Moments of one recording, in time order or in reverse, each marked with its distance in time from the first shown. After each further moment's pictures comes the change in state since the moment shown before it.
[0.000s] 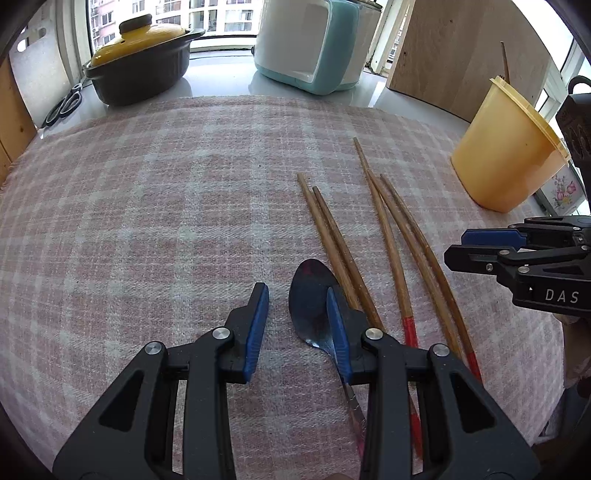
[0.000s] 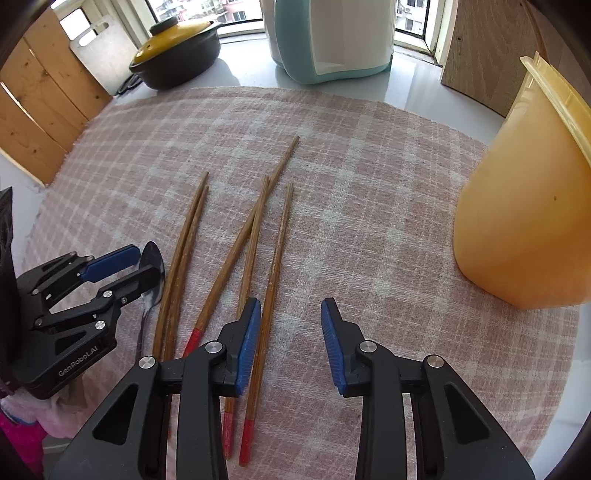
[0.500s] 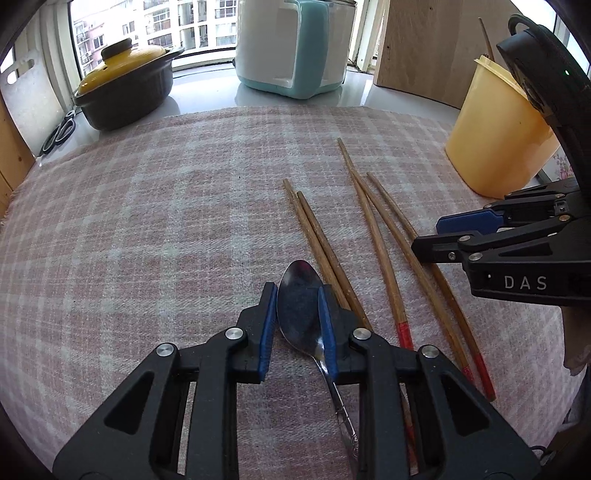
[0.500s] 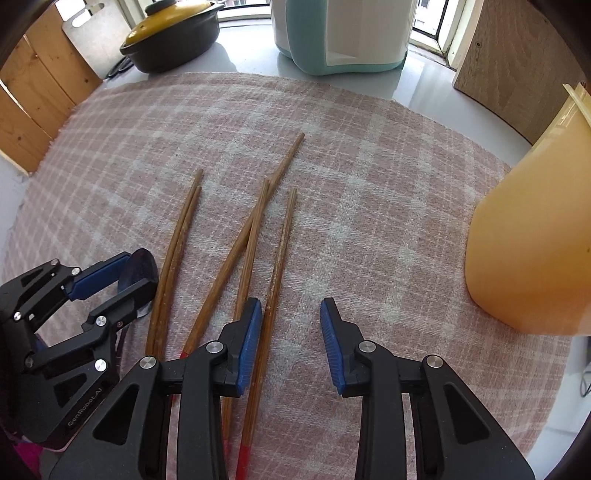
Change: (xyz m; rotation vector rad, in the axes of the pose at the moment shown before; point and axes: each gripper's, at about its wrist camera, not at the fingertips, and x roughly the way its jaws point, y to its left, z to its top) left arm 0.005 -0.019 0.000 0.079 -0.037 0.050; right arm 0.021 0.012 0.013 -0.037 0.048 -0.060
